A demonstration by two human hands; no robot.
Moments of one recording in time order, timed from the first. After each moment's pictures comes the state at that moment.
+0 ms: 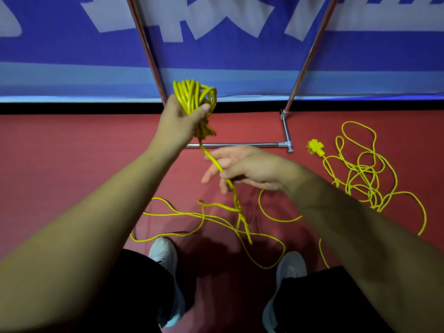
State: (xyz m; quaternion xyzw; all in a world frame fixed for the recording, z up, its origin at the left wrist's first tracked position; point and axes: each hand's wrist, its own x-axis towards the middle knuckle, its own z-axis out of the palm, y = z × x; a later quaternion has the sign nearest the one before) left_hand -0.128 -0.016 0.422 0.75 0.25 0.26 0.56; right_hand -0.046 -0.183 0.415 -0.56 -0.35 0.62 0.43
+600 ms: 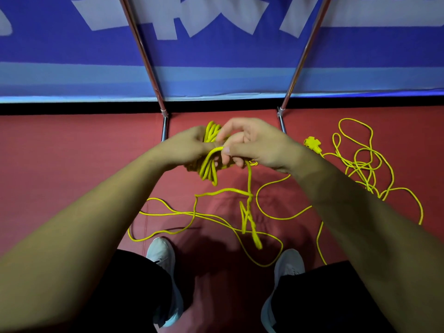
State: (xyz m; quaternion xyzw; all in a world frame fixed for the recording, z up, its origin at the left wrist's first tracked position) left_hand -0.133 -0.030 0.413 0.81 0.15 -0.08 0.56; right_hand -0.022 -0.189 0.440 -0.63 -0.41 0.46 0.47
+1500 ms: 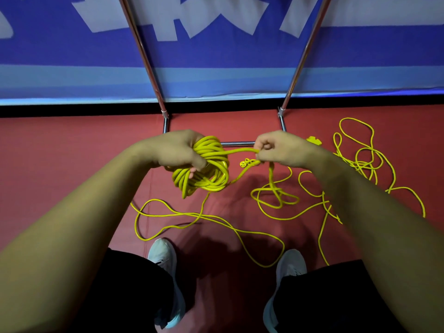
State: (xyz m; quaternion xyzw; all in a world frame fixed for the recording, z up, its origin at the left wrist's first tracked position) left_hand -0.147 -0.013 0.431 0.81 0.16 -0.20 0.52; right_hand 0.035 -0.216 0.400 -0.78 -0.43 0.36 0.27
